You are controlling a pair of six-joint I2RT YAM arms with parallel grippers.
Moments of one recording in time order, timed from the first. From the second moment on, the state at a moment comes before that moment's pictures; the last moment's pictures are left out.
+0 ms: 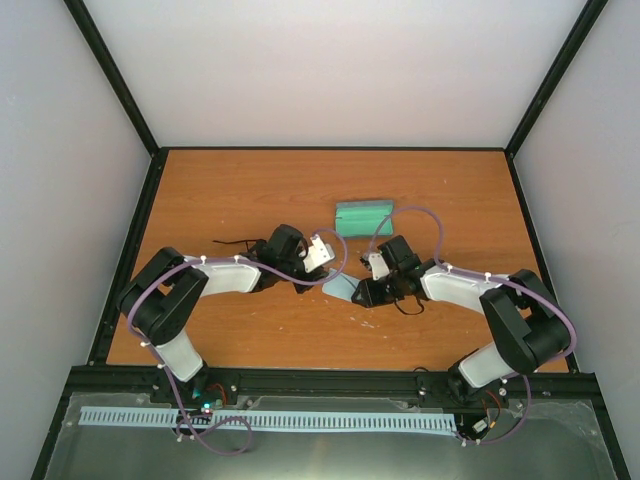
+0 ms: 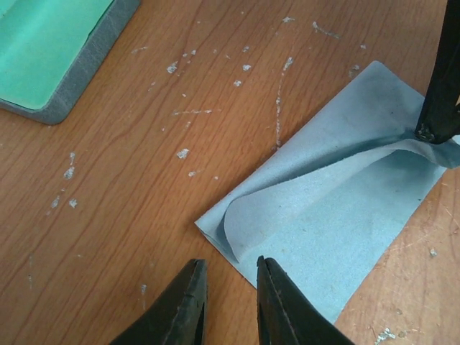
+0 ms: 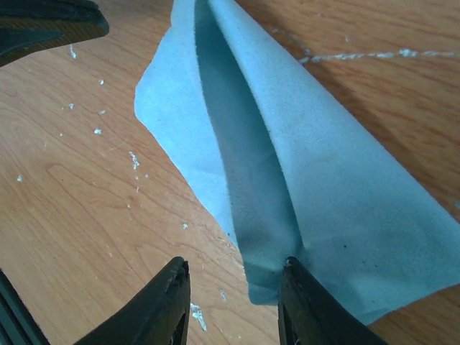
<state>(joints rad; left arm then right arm) -0.65 1.69 0.77 0.10 0.33 0.36 0.56 1.50 0.65 -0.26 -0.47 0.31</state>
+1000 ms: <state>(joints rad) -0.65 1.66 0.74 0.15 0.30 0.36 0.56 1.67 0.80 -0.18 -0.48 0.32</state>
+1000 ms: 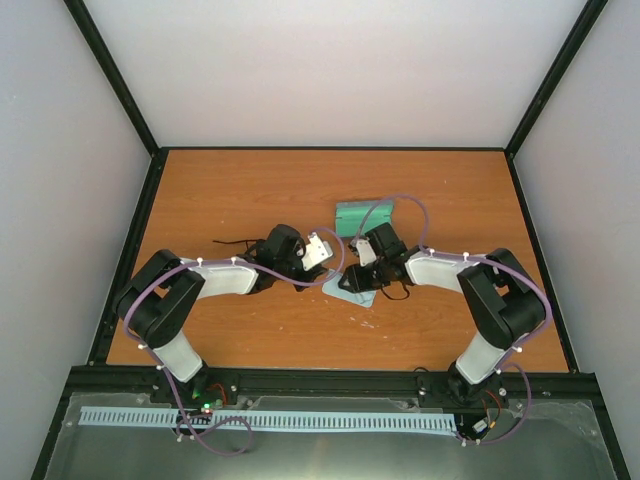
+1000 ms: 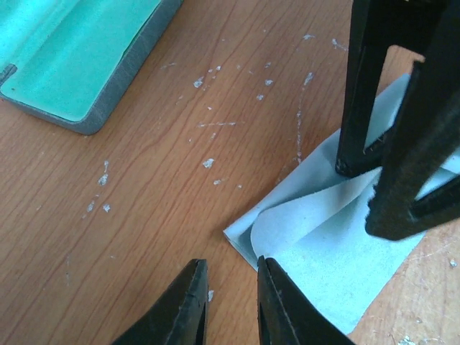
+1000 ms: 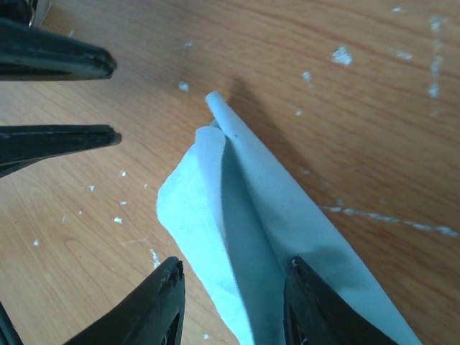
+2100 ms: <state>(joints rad) -0.56 1.67 0.78 0.17 0.37 0.34 0.53 1.41 0.71 -0.38 -0.10 0.45</state>
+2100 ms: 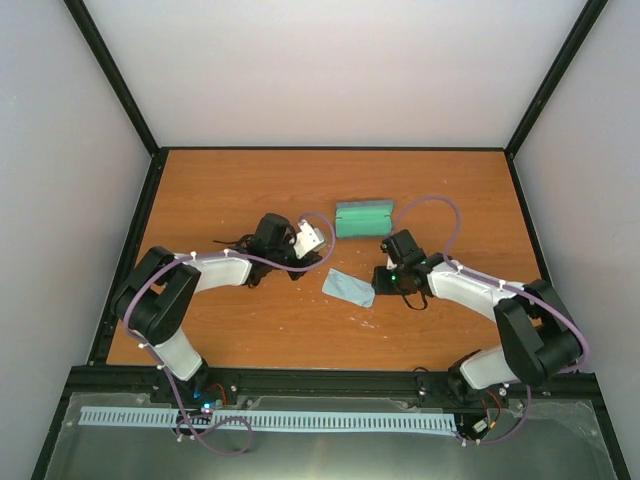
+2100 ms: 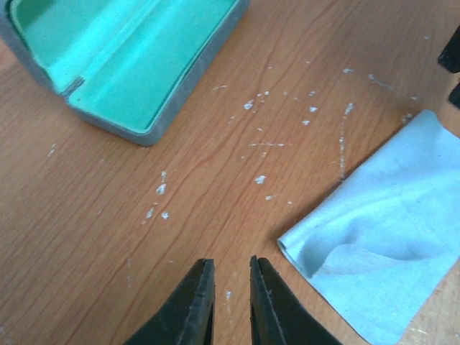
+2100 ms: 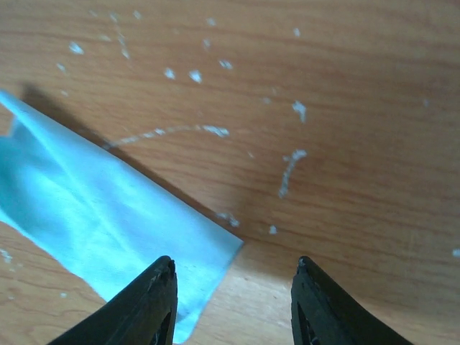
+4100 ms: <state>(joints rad) -0.64 1.78 0.84 0.05 0.42 1.21 0.55 1.56 0.72 -0.28 -0.14 0.57</state>
